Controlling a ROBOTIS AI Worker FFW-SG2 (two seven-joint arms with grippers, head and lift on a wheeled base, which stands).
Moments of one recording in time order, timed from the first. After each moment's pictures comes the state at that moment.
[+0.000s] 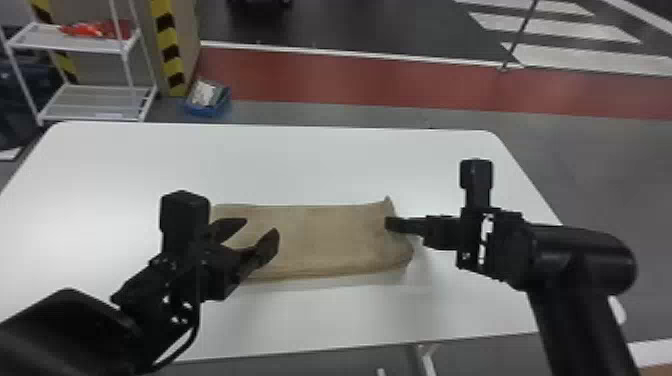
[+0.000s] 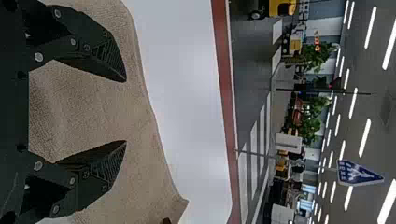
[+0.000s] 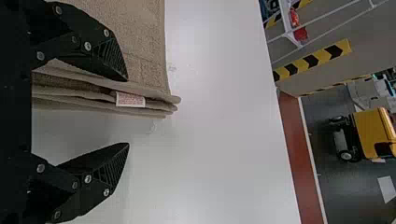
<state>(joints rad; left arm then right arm) 0.04 0.32 -0.37 -1.89 0.35 0.55 -0.01 -0.22 -0.20 -0.08 -1.57 -0.23 0.98 0.35</state>
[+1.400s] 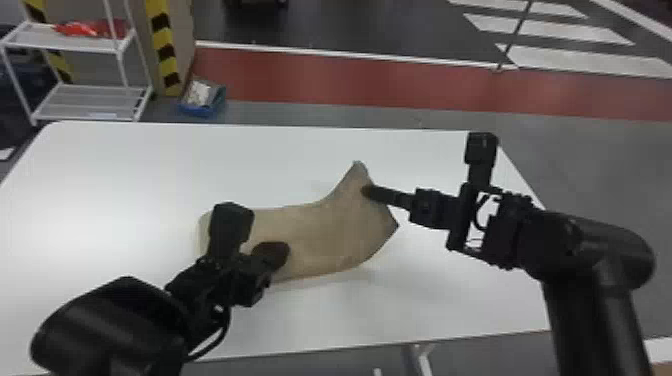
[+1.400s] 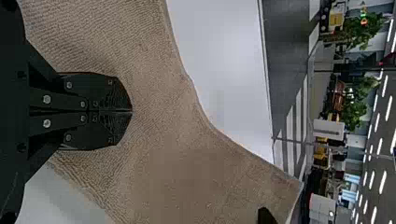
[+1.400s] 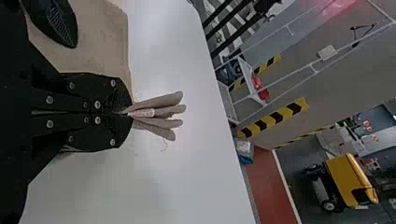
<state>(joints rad) -0.10 0.22 -0.49 -1.63 0.30 0.59 -0.06 -0.19 -0.17 -0.14 -1.77 -0.47 1.07 0.42</state>
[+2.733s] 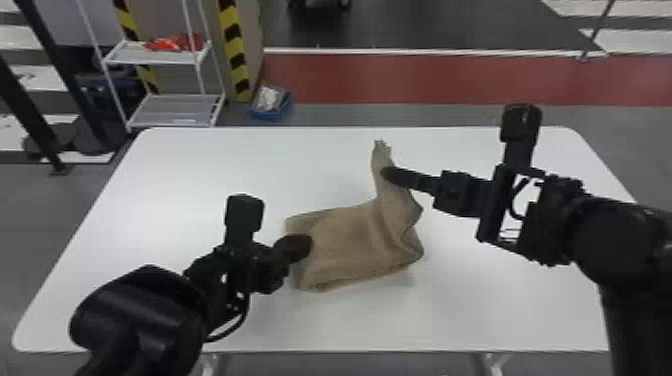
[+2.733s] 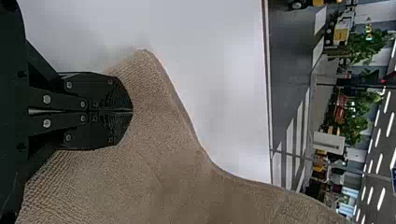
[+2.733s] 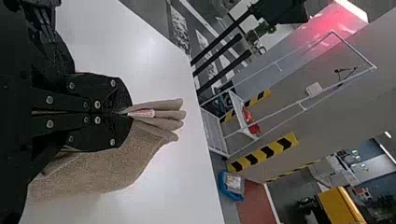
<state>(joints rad) -0.06 0.31 -0.34 -1.64 0.34 0.60 -0.17 -0.20 -0.05 -0.06 -1.90 -0.51 1.13 0.33</state>
